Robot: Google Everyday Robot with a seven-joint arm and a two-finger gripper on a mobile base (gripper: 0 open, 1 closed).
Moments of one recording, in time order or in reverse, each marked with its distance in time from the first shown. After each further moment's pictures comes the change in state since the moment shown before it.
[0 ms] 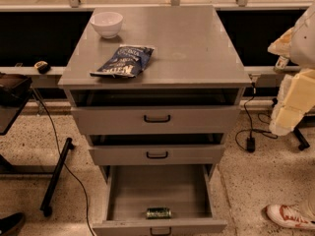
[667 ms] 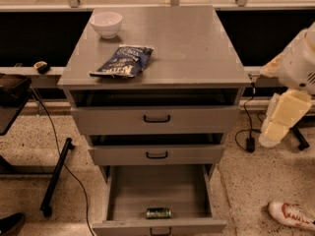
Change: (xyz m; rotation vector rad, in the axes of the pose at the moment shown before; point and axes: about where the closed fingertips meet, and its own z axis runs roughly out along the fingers) arm 0.014 0.002 0.049 -0.071 -0.036 0.048
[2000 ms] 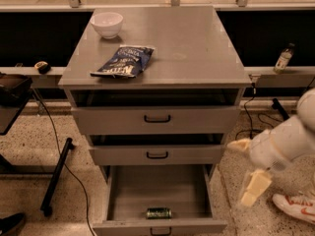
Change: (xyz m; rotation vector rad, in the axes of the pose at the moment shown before) arm 0.054 0.066 0.205 -0.283 -0.278 -0.057
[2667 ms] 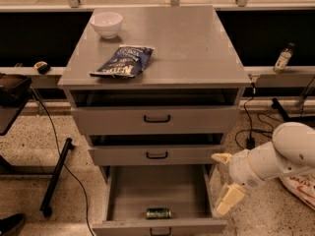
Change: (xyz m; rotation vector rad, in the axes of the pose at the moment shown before) arm 0.009 -0.007 0.093 0.040 -0.113 0.027
